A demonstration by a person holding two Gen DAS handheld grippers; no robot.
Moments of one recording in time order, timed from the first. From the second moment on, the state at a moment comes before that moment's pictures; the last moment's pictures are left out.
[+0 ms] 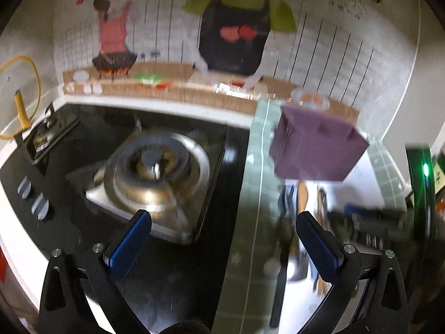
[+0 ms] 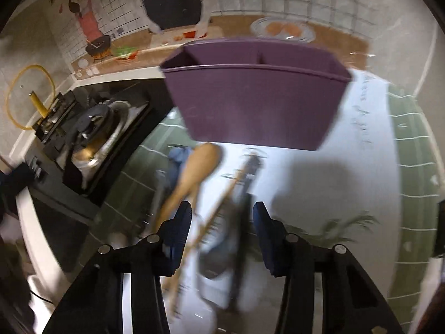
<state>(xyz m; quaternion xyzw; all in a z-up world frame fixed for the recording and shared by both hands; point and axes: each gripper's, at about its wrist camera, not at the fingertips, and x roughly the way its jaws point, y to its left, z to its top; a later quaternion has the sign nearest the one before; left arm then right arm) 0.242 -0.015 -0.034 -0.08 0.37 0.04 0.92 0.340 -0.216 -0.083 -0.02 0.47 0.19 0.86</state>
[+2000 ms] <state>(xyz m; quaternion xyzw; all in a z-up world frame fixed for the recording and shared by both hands) 0.310 -0.087 -0.059 -0.09 0.44 -0.11 0.89 0.338 -0.263 -0.115 -0.04 0.50 0.14 0.86</state>
